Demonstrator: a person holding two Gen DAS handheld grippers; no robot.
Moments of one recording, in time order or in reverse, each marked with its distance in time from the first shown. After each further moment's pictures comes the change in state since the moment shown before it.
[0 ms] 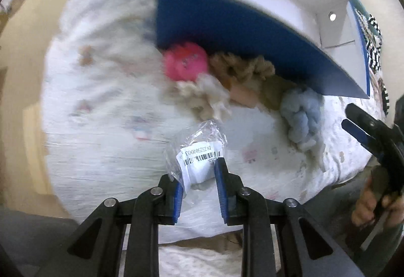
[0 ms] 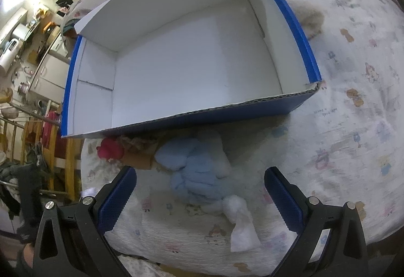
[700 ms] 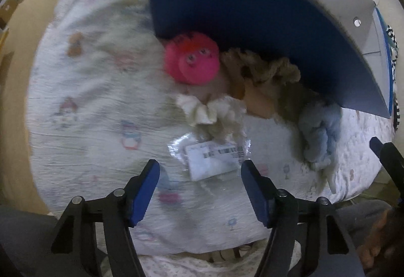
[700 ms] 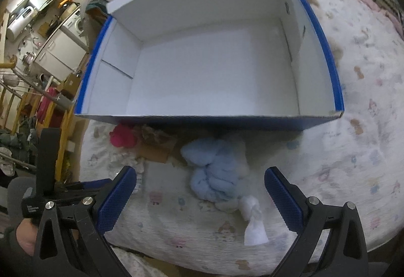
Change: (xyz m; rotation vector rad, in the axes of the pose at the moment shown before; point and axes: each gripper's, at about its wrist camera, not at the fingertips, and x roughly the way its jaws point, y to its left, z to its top) left arm 0.059 -0.004 0.035 -0.090 0.084 0.004; right arm -0.010 0.042 -0.009 -0.167 -0.026 -0.041
